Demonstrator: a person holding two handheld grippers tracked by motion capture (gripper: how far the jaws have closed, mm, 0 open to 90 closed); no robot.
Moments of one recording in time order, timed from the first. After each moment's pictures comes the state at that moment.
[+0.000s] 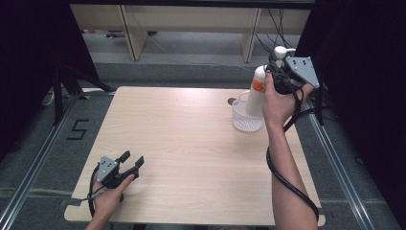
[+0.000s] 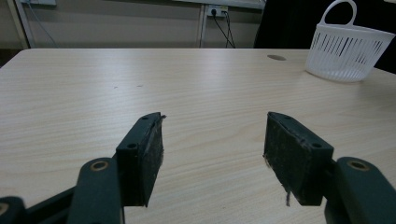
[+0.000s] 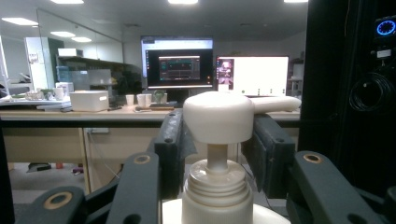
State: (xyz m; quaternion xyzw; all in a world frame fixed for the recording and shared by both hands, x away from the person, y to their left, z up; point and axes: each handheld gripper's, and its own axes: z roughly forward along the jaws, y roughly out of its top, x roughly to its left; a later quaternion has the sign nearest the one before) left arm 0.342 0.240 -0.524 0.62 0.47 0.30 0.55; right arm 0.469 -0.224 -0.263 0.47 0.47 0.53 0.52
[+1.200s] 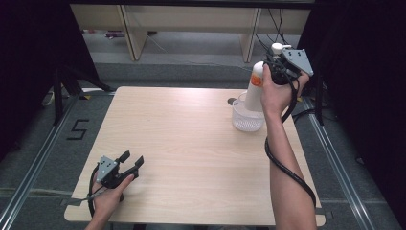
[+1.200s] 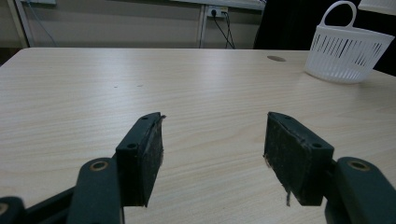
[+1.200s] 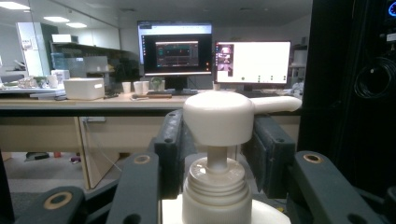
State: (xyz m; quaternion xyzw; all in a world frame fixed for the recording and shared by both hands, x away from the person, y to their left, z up) left arm 0.342 0.241 -0.524 0.62 0.47 0.30 0.55; right arm 0.505 -0.227 -0.268 0.49 0.49 0.52 0.51
